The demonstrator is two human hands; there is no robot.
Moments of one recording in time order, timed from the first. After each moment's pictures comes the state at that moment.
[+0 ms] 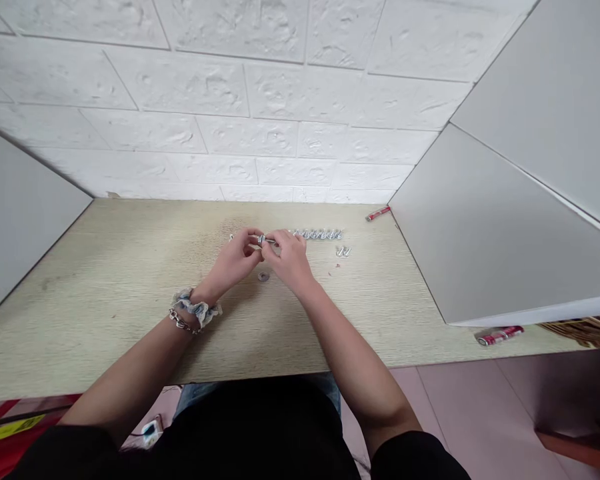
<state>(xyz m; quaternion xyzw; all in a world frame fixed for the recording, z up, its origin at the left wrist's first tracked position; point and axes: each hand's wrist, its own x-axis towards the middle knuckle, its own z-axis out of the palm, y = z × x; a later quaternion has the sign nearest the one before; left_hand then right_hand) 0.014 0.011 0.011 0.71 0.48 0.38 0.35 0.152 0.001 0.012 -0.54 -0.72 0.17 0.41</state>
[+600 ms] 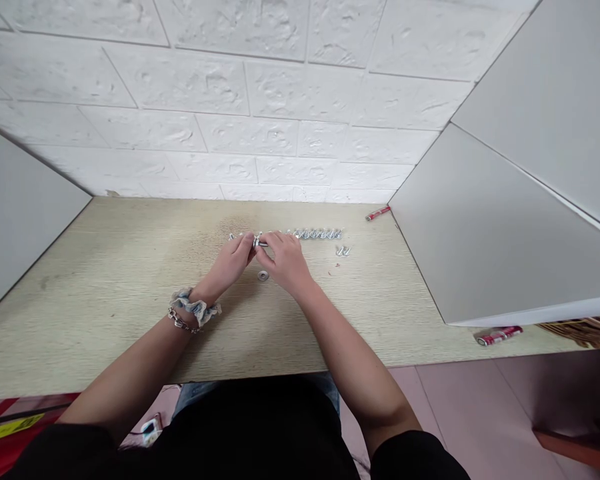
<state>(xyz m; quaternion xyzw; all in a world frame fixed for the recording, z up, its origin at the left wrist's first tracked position) 0.015 0.011 0.012 0.68 0.50 0.39 0.36 0.151 -0.001 0.009 -0.48 -0.78 0.12 0.38</state>
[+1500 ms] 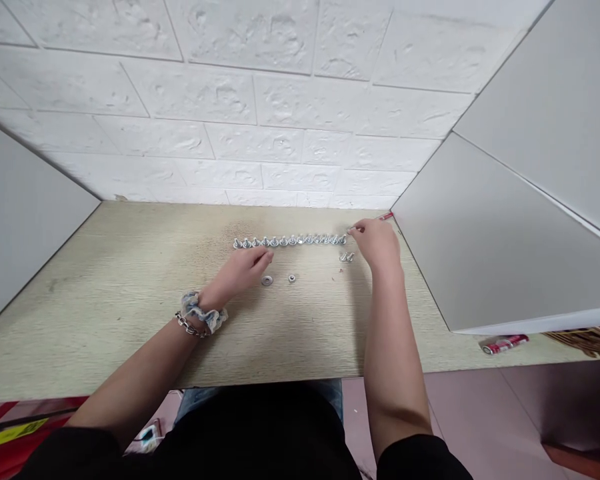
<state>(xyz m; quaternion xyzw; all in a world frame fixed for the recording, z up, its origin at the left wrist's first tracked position) 0.011 0.005 0.018 0.82 0.46 0.25 0.23 0.286 0.023 0.047 -0.77 -0.59 0.06 0.25</state>
